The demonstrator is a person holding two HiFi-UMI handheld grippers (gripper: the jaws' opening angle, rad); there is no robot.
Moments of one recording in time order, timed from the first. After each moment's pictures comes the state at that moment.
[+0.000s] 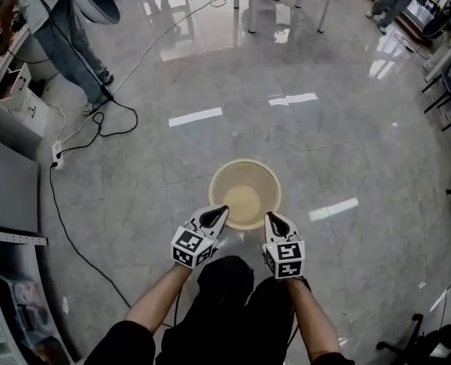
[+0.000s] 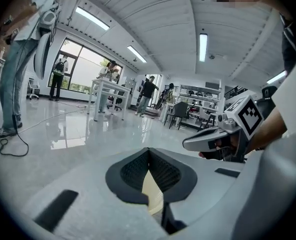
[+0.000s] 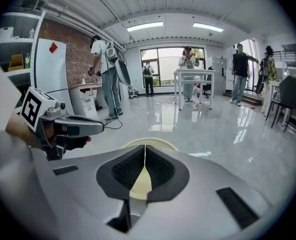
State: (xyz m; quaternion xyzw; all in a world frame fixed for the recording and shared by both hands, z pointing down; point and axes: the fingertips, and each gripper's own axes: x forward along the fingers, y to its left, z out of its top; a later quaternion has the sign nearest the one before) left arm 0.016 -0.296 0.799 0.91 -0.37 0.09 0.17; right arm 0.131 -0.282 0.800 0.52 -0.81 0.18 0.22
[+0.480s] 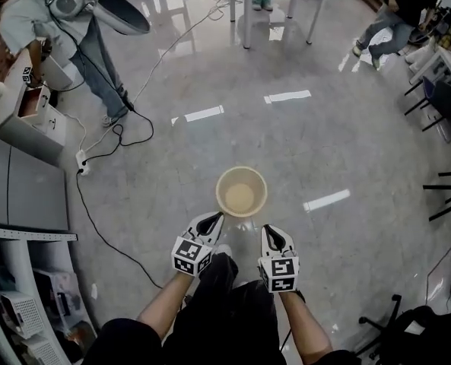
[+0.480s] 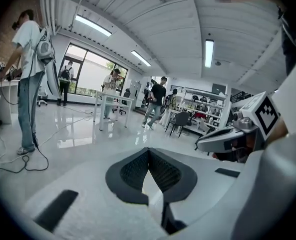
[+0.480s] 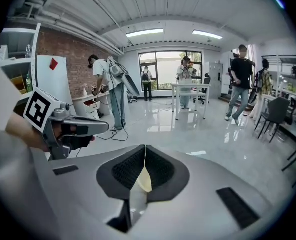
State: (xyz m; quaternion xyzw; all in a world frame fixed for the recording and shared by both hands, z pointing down) left arm -0.007 -0.237 0.496 0.89 -0.40 0.10 0.19; right arm 0.116 -0.200 0.484 0.53 -0.80 0.19 0.22
